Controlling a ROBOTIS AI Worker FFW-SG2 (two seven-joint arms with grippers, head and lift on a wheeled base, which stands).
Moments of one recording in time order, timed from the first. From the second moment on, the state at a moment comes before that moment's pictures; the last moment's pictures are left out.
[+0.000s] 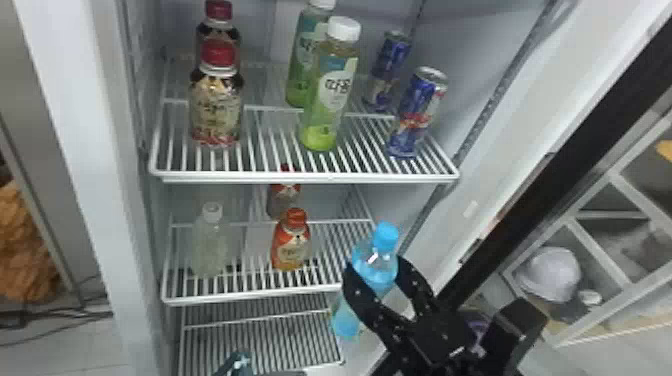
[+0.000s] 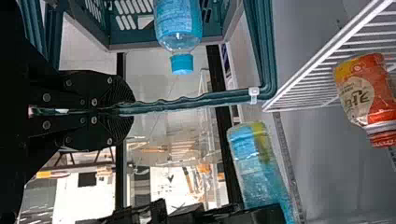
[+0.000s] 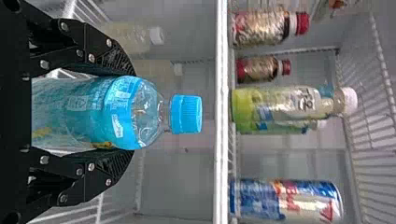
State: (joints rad) left arm 0.50 0.13 -0.02 -2.08 1.10 1.29 -0.24; right arm 0.81 -0.24 -0.10 -2.36 -0.24 0.12 0.22
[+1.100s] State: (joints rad) left arm 0.50 0.13 -0.02 -2.07 1.09 1.28 -0.24; right arm 0.94 -0.29 -0.10 -2.61 -0.36 0.53 0.34
